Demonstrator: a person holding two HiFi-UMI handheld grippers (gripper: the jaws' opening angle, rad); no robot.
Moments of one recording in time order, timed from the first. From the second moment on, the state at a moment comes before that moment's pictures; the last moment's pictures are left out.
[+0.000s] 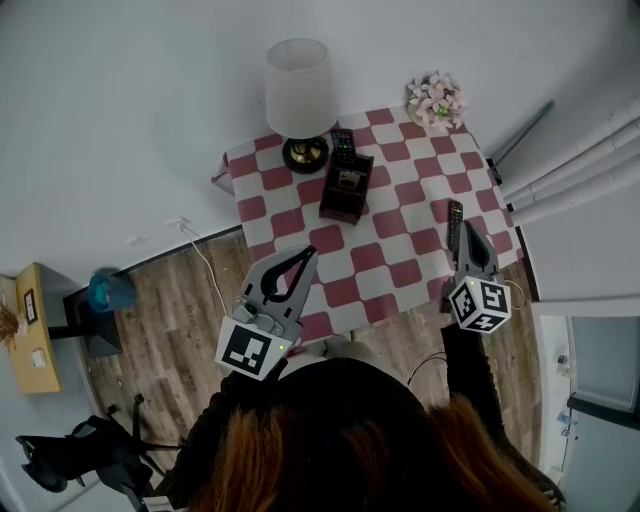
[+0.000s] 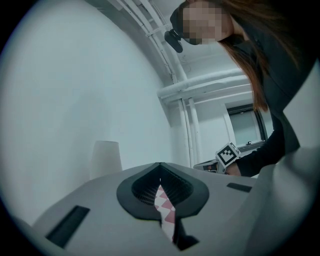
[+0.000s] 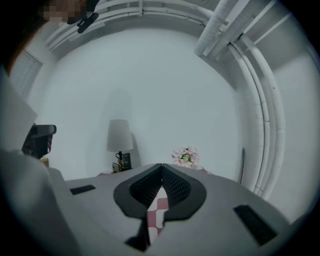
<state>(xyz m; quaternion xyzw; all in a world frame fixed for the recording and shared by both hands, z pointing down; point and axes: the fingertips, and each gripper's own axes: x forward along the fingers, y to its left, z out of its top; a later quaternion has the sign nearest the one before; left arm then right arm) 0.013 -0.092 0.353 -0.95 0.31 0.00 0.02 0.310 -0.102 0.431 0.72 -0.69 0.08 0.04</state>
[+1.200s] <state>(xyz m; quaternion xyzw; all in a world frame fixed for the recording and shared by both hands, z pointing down) 0.029 -0.087 0.355 -0.95 0.31 -0.02 0.03 0.441 -0.172 0.643 0.73 -0.58 0.29 0.21</state>
